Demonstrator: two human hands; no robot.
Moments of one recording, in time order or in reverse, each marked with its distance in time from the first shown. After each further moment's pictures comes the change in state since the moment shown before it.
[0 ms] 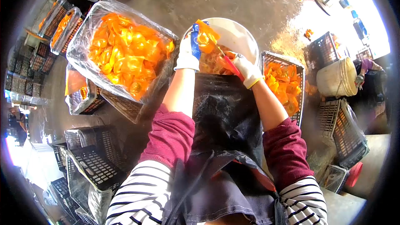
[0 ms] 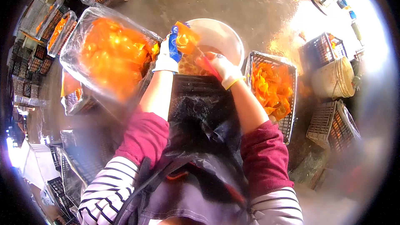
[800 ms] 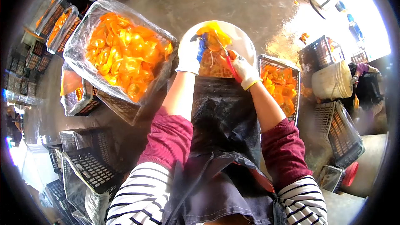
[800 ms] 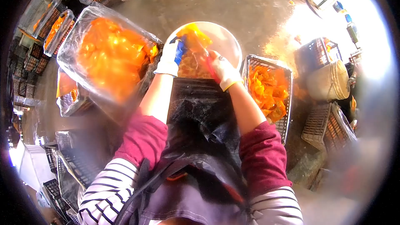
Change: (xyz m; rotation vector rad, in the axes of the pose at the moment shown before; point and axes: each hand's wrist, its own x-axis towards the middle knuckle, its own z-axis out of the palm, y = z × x) left_hand 0.005 -0.019 -0.014 0.504 0.068 0.118; right_hand 0.002 -0.002 0.001 -0.344 0.242 -0.063
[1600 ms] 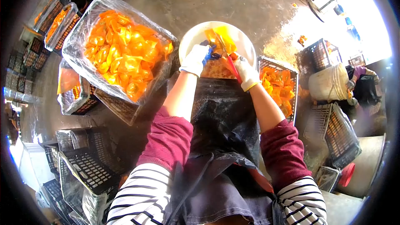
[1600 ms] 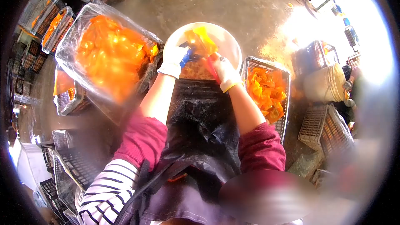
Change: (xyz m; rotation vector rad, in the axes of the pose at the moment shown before) left_hand -0.033 0.056 0.011 0.817 -0.146 0.002; right_hand -0.005 -0.003 0.002 0.085 0.050 0.009
